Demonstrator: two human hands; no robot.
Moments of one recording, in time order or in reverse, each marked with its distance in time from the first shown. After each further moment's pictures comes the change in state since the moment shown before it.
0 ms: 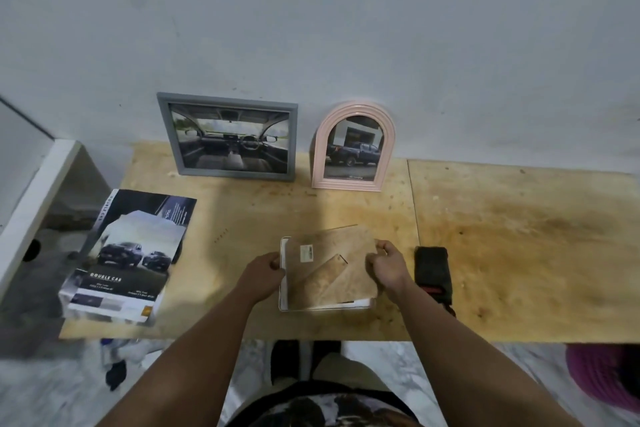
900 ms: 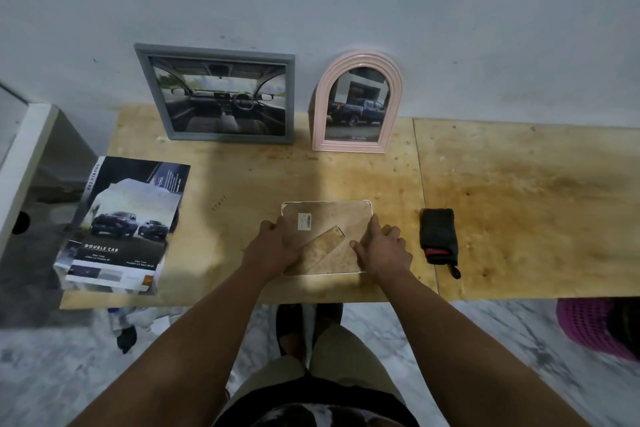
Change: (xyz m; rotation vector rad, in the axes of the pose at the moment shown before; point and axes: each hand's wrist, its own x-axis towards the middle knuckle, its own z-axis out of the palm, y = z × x) left_hand -0.006 -0.002 0.017 0.275 -0.034 0.036; right_hand -0.004 0.048 0.030 -1.048 0.125 -0.085
